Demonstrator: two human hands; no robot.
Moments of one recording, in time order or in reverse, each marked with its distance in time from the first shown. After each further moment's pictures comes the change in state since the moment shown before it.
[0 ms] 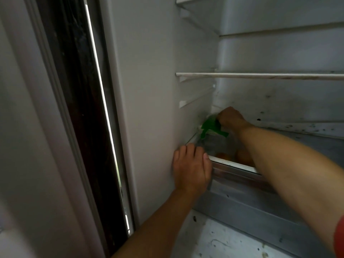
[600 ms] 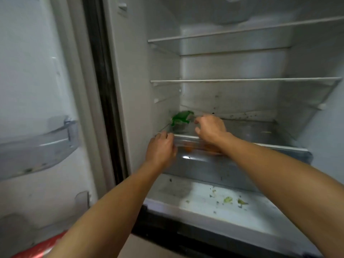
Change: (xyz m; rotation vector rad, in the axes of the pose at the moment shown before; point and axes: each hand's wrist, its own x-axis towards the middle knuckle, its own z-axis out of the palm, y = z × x) left_hand -0.016 0.033 -0.113 0.204 -0.438 0.118; right_hand -0.232 0.030 -0.069 -0.514 0.233 -0.388
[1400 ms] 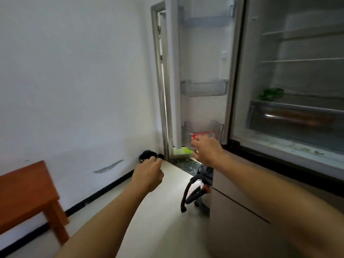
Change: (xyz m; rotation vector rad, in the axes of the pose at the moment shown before) left_hand -0.497 -0.130 -0.275 0.263 -0.301 -0.408; right_hand -0.351 -0.346 -0.086 0.185 -0.069 -0.599
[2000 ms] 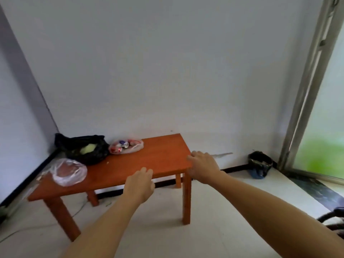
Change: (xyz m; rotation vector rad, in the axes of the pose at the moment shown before) left_hand -0.405 -0.453 -0.109 0.206 -0.134 -0.698; right_hand 0.039 -0.631 -0.013 0.331 0.016 -0.647
